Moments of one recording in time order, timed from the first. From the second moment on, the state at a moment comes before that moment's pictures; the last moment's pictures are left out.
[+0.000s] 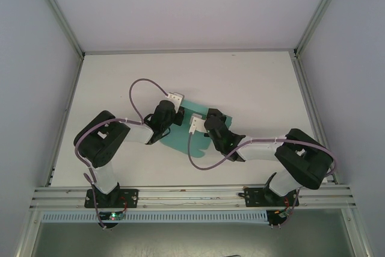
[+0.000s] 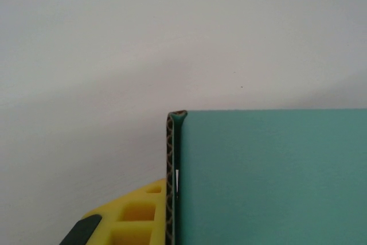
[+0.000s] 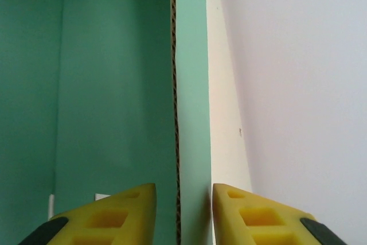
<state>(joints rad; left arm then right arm) -0.59 1.79 0.71 0.59 -0.08 -0.12 0.86 1.51 0.53 0.47 0.61 -0.94</state>
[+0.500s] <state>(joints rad) -0.59 1.77 0.77 0.45 -0.08 -0.15 0.85 1.54 0.53 0.56 0.66 -1.00</state>
